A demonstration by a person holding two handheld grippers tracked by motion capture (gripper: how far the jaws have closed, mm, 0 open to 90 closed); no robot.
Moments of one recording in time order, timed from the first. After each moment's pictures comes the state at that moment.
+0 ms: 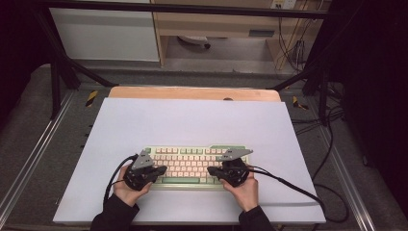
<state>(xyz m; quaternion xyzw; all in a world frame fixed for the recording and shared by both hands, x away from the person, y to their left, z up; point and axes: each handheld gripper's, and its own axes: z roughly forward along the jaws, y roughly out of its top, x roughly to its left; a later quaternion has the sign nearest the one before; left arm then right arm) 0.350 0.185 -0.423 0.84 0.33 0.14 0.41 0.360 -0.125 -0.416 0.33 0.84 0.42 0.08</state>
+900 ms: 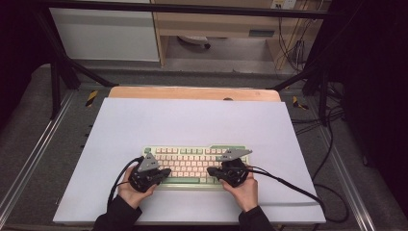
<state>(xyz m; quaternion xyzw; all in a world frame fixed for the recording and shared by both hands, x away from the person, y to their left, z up) 0.347 0.178 -0.428 0.85 0.32 0.14 0.40 0.360 -0.124 -0.418 0.33 0.84 0.42 0.07</state>
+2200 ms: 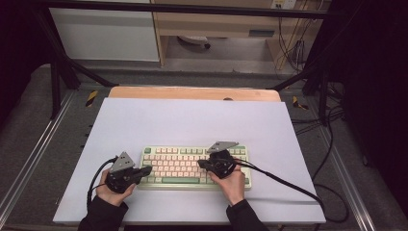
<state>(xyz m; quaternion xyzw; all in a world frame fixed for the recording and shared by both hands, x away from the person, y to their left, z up) 0.339 0.233 -0.421 0.82 0.35 0.15 0.43 0.384 -0.090 -0.418 0.35 0.84 0.41 0.09</state>
